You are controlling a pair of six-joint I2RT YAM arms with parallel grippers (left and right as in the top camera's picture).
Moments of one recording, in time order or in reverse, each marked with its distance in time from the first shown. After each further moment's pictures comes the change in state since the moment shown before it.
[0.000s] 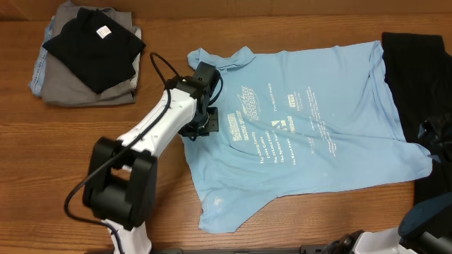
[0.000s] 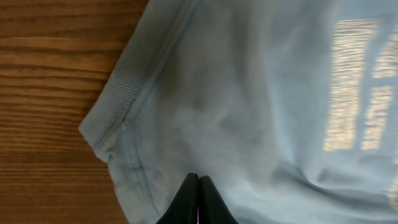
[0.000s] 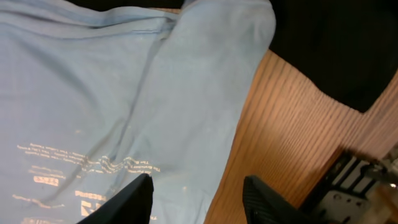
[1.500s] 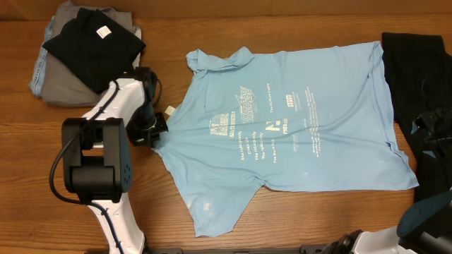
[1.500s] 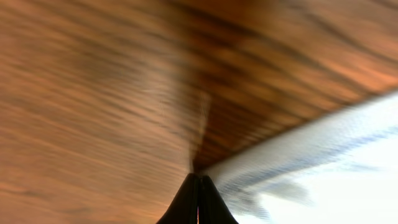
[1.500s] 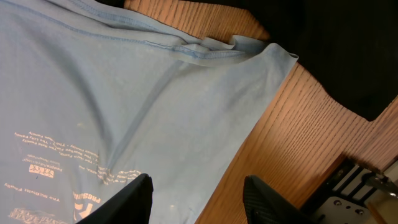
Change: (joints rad) left arm 0.381 0.132 0.005 -0.172 -0.074 0.014; right arm 0.043 0.000 0.000 0.005 0.001 -0.027
